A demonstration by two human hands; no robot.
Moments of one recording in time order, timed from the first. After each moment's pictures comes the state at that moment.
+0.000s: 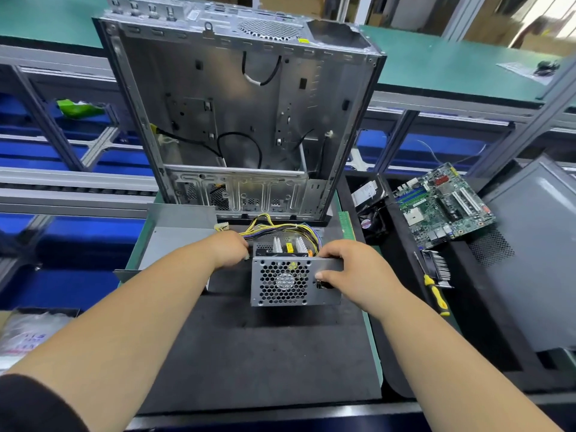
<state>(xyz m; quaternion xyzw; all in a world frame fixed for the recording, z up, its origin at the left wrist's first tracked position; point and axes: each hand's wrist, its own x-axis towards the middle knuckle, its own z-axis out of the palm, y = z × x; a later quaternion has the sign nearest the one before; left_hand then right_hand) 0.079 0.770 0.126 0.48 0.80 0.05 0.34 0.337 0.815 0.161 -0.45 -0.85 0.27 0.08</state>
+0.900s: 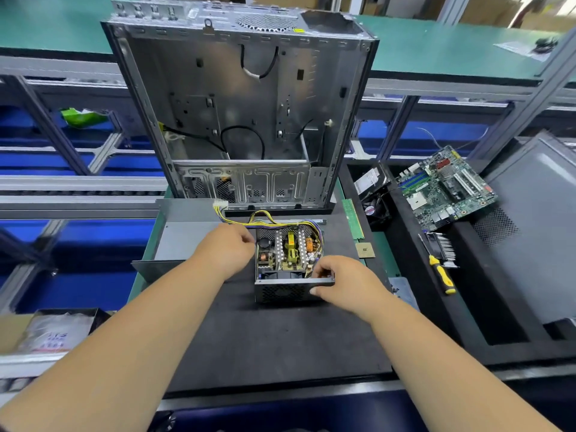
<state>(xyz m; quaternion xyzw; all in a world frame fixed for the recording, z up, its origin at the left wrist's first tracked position) 0.094 0.723 0.129 0.47 0.83 0.18 0.24 0.337 0.782 0.116 -0.45 -0.84 0.29 0.03</state>
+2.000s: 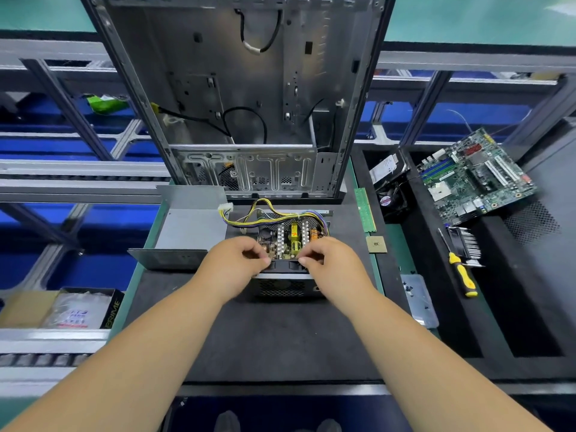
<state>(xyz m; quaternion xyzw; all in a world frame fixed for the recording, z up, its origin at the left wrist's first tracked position) 0.131 0.695 0.112 0.40 0.80 0.32 0.31 0.308 0.787 0.101 -0.44 -0.80 0.37 0.16</state>
